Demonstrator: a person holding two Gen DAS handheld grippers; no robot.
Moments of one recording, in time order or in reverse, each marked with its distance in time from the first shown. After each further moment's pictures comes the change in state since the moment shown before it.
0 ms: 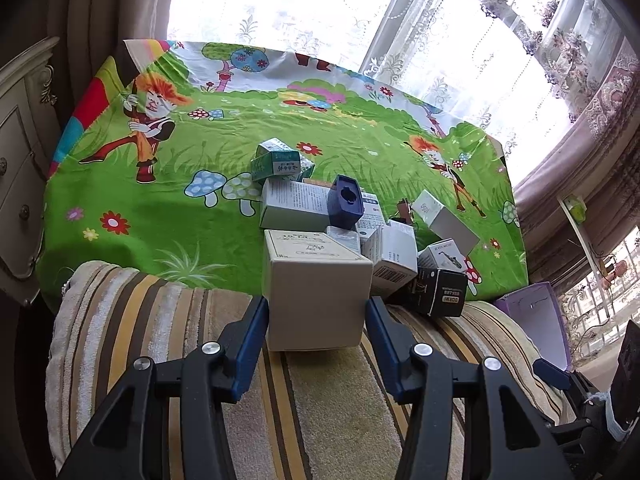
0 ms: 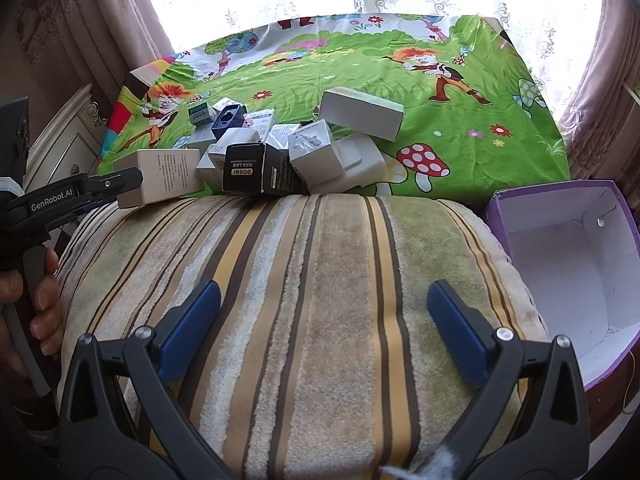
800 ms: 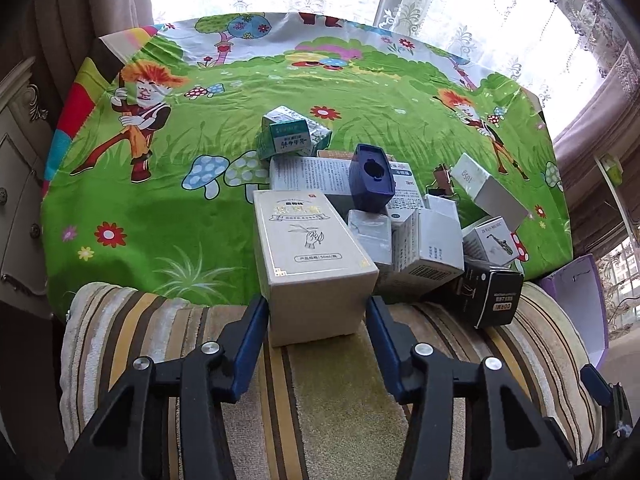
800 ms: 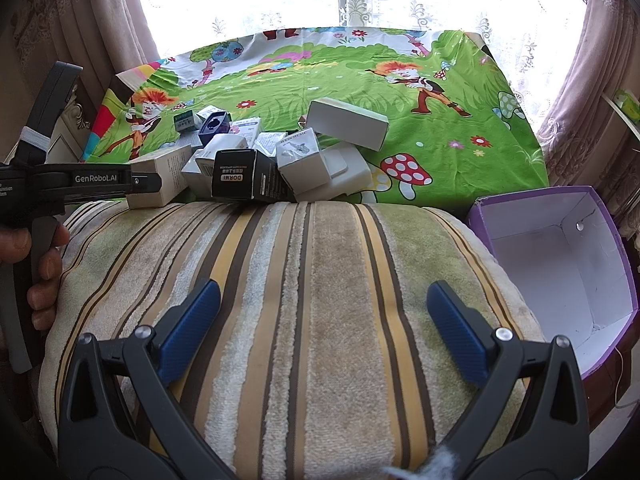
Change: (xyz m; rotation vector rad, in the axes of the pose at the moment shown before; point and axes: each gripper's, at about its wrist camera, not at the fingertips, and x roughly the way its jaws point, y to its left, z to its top) left arm 0.046 -0.011 0.020 0.076 0.149 0.150; right arm -0.001 0.012 -0.007 -0.002 -0.061 -0.112
